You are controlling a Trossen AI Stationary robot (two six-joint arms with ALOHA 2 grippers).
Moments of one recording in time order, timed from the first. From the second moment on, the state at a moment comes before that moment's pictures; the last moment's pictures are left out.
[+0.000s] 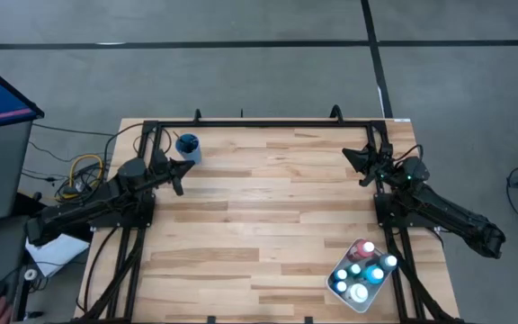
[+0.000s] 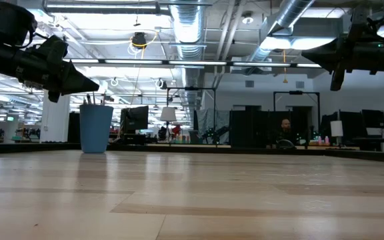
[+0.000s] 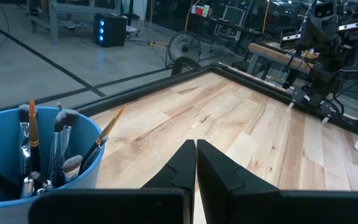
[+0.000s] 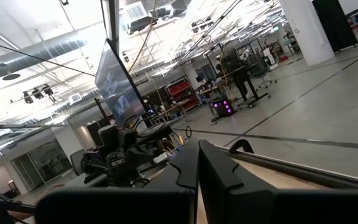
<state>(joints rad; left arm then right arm) 0.48 0.16 0.04 -0.03 -0.07 -0.24 -0.61 0.13 0.01 0.37 -0.18 0.53</state>
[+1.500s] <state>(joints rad) 0.48 0.16 0.04 0.00 -0.07 -0.24 -0.61 0.13 0.01 0.37 -0.18 0.53</state>
